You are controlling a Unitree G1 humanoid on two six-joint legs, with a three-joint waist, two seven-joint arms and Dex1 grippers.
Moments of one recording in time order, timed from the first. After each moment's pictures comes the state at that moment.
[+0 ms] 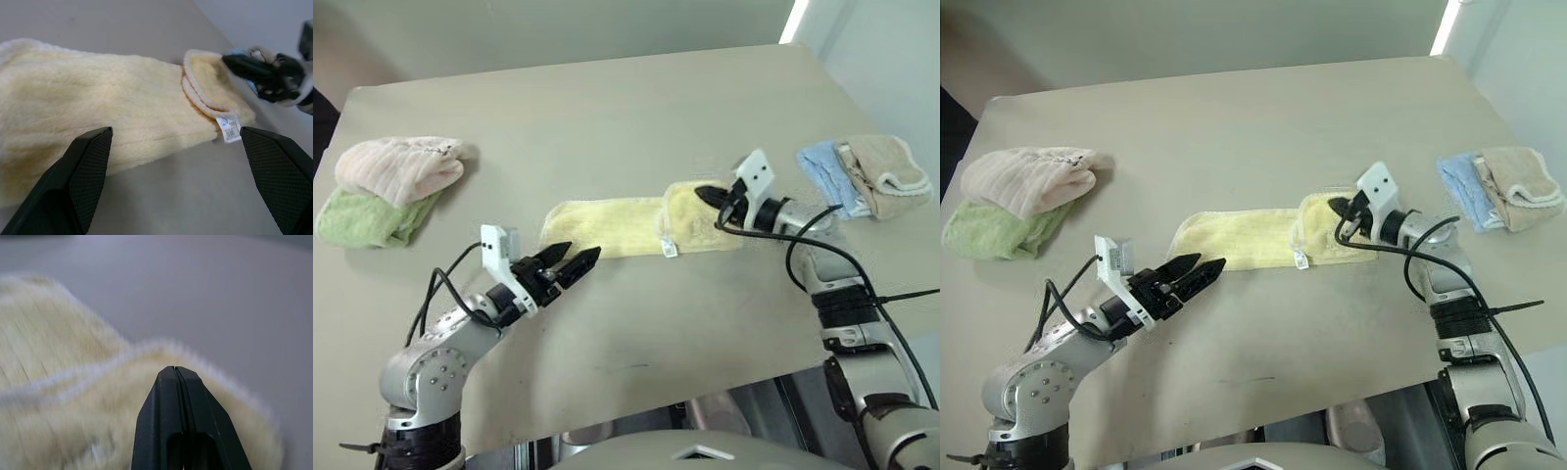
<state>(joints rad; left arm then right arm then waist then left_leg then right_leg) 0.06 0.38 0.35 -0.47 -1.01 0.87 -0.33 -0.60 -0.46 0.09 0.17 0.23 0.31 0.78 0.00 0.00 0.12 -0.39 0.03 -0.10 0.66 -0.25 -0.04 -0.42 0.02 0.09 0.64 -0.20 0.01</state>
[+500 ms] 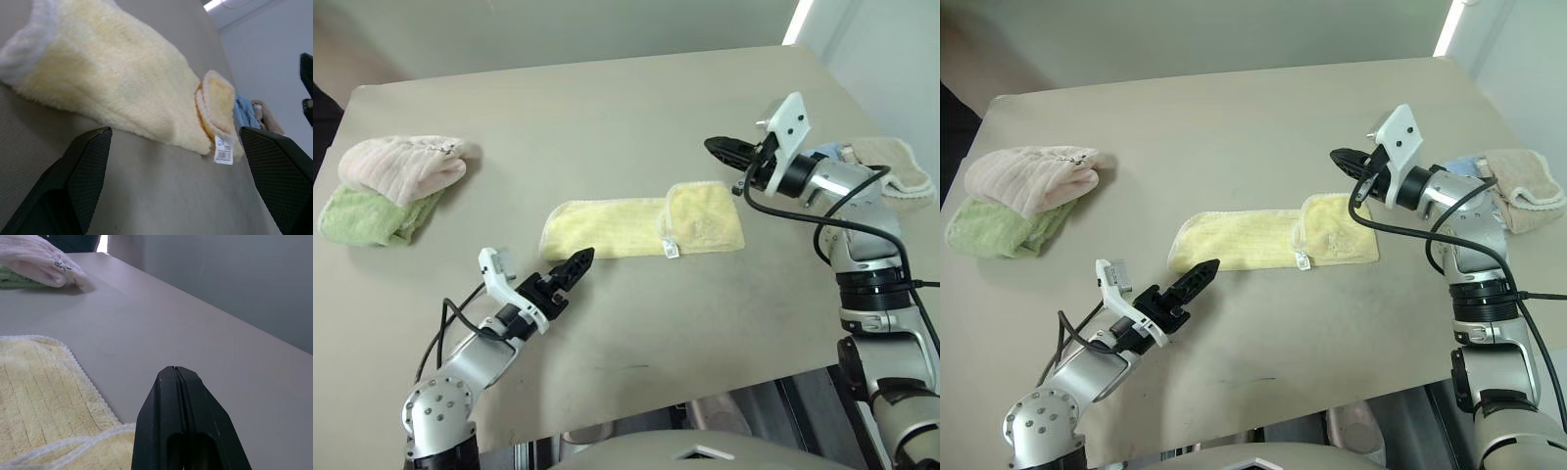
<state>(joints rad) 0.17 0.26 0.38 -0.49 -1.35 0.88 0.05 -0.68 -0.51 0.05 0.09 0.27 0.34 0.82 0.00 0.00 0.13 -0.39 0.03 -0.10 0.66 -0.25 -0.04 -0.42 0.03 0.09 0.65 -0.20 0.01</state>
